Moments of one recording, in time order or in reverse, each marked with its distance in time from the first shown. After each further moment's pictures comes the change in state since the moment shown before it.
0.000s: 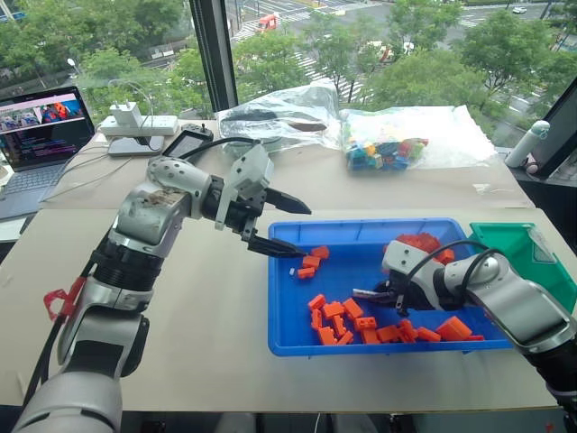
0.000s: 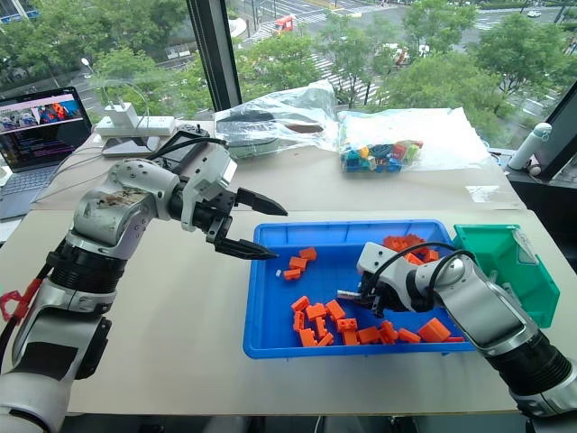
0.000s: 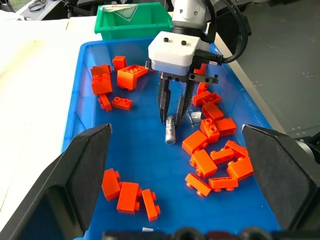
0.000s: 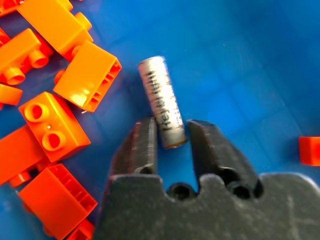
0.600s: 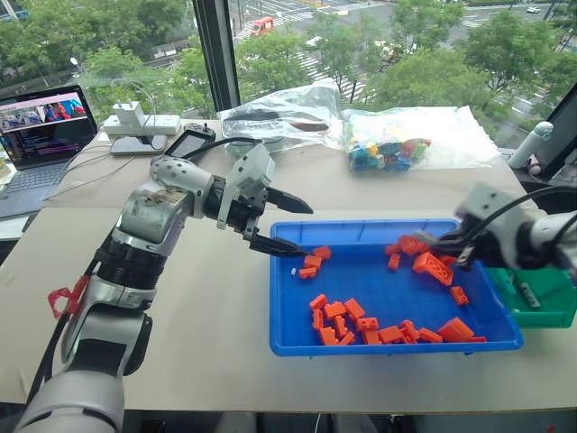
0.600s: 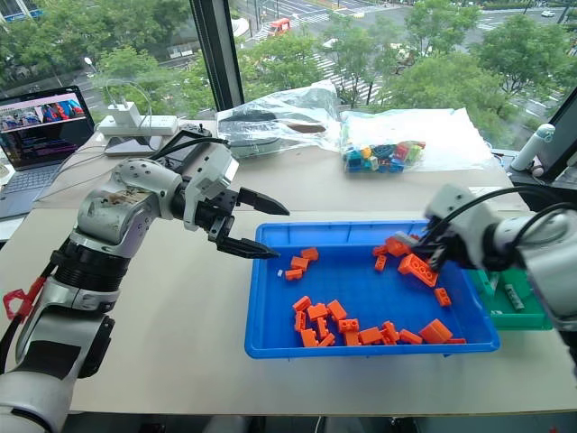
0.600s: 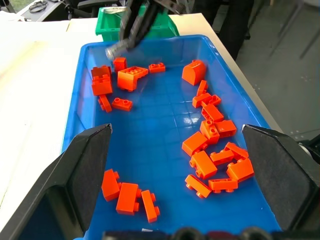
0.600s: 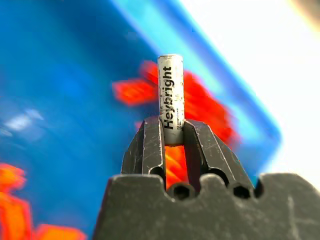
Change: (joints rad) left arm -0.008 -0.019 0.000 0.031 0.000 -0.006 -0.009; right arm -0.016 -0.298 -0.338 0.167 -0.020 0.005 -0.014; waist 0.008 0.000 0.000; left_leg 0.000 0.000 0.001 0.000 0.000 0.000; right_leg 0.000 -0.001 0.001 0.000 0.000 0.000
